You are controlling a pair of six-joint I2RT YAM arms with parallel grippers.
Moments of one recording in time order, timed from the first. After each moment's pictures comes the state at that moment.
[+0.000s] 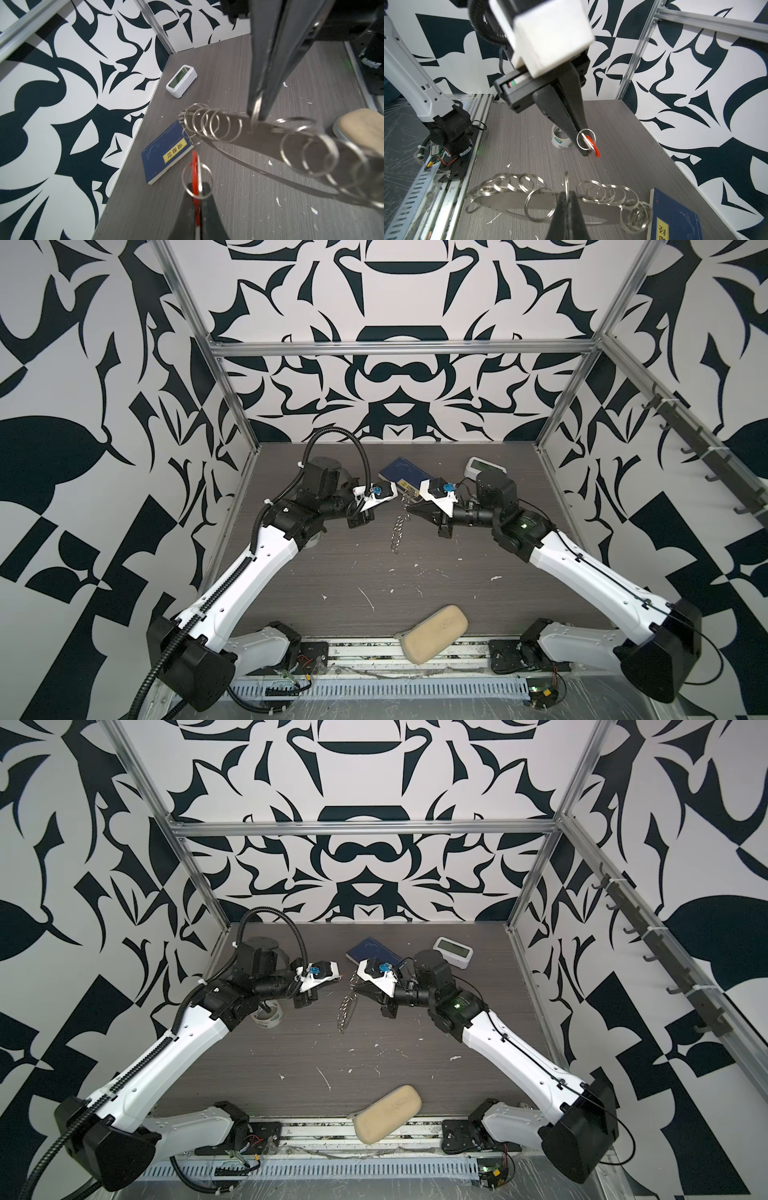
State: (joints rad) left arm -0.53 1.20 1.16 -0.49 0.51 0.78; right arm 0.61 1.18 1.03 -0.14 -0.68 -0.33
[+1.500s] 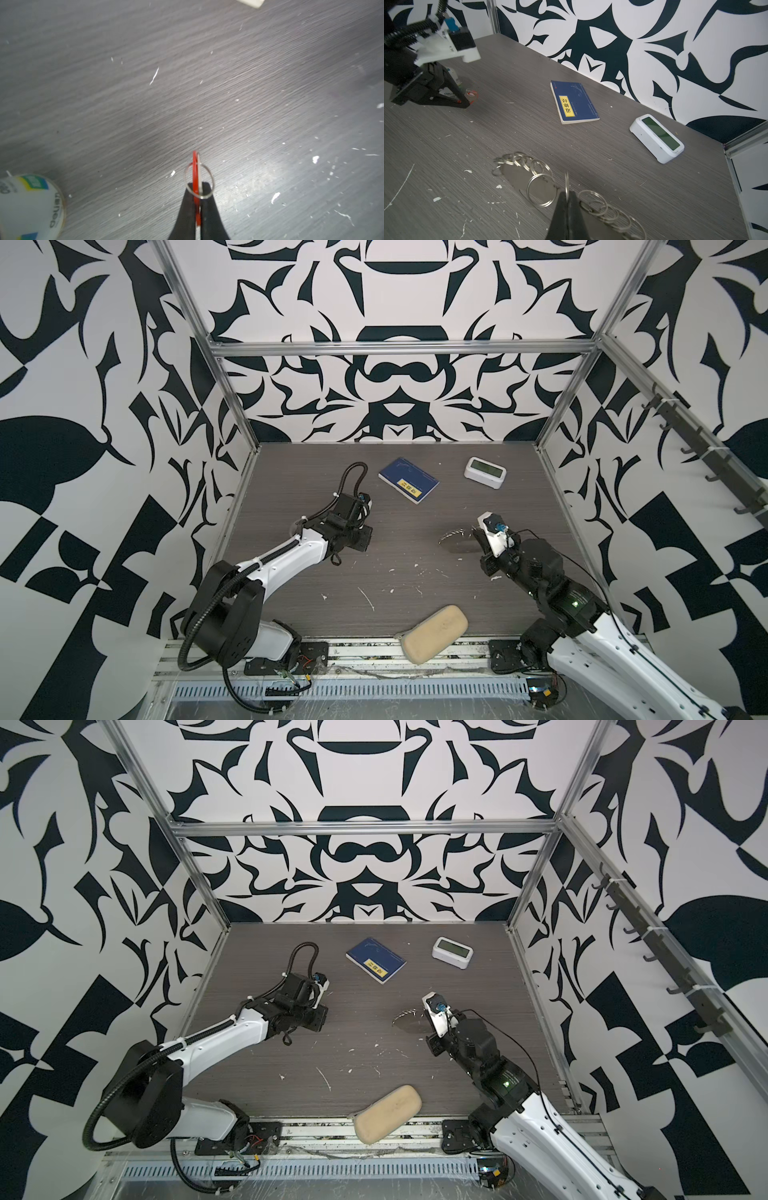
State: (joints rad) left arm -0.57 1.45 0.85 -0.39 0.02 -0.16; right arm 0.61 0.53 0.52 -0.35 0.11 -0.10
